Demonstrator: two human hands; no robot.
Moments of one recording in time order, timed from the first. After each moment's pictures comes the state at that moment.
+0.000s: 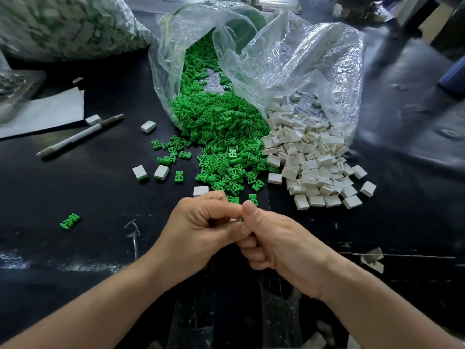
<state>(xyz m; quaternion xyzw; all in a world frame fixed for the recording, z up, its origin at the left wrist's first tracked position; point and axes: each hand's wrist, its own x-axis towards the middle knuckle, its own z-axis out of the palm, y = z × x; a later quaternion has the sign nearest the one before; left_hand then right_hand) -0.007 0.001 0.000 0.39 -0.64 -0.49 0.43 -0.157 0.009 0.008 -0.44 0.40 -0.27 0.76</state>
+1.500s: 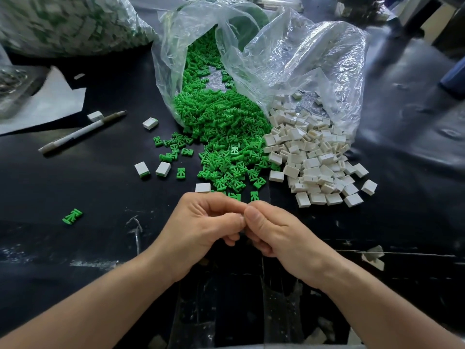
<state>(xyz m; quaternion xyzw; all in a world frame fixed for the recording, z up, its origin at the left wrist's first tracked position) -0.007 0.003 0.004 0.43 -0.53 -0.61 0.39 -0.162 0.006 0.000 -0.60 0.47 -0.26 0.59</state>
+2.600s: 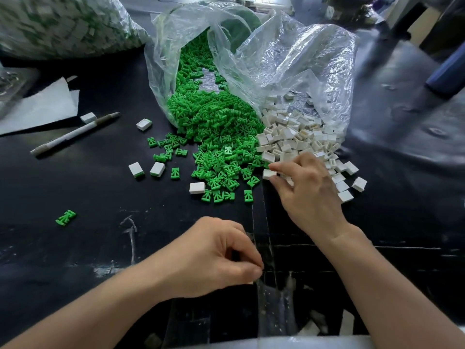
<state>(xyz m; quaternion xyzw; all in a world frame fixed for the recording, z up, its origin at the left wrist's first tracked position) -0.011 0.014 0.013 0.41 -0.72 -0.53 0.17 -0.191 -0.033 -0.004 -0.71 0.66 -0.25 0.06</state>
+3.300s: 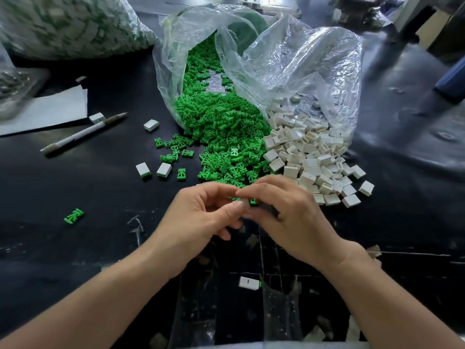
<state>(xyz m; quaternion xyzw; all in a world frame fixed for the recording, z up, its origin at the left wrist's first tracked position) -0.010 0.001 0.016 0.51 -0.49 -0.59 0.38 -0.169 -0.013 0.001 -0.83 0.44 -0.32 0.13</state>
